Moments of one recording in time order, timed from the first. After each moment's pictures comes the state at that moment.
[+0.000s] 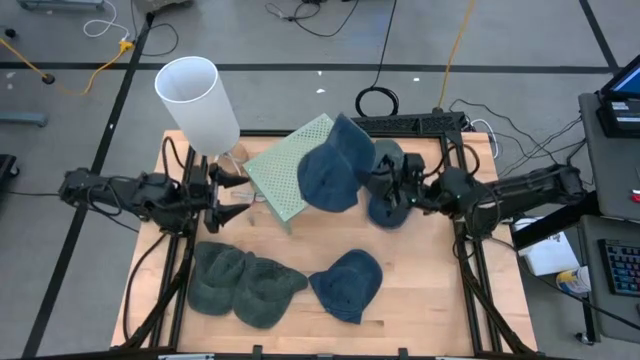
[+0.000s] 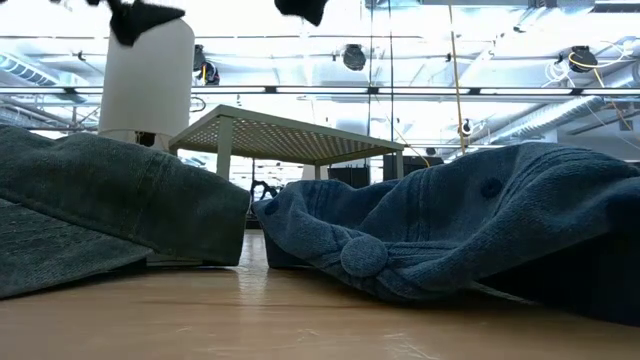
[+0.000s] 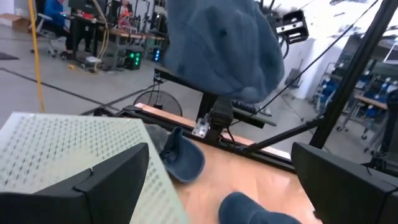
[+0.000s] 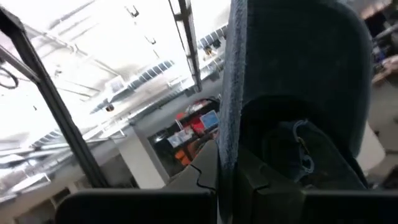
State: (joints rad) left arm -0.21 0.51 0.54 -0.01 -0.35 -0.27; right arm 0.11 1.17 0.83 0.78 0.26 0.46
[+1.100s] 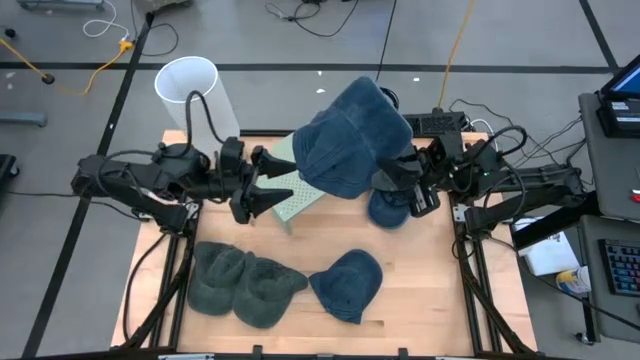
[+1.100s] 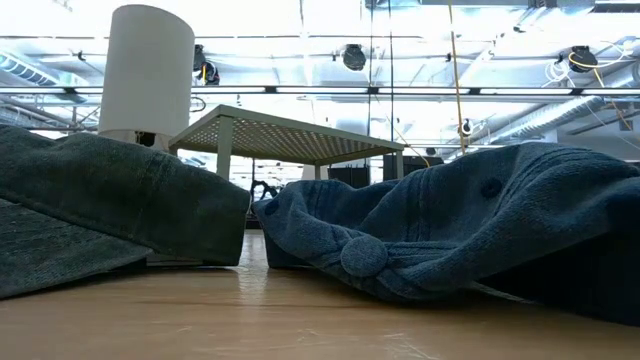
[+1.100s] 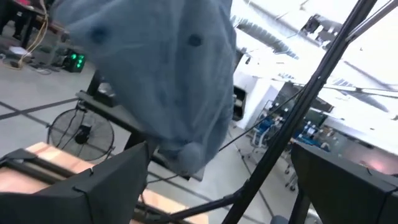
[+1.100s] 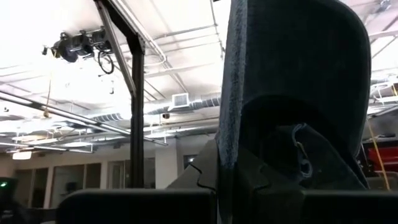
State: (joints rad) left arm -0.17 1.17 1.30 0.09 -0.16 -0.46; right arm 0.05 1.17 1.09 0.77 -0.08 0.17
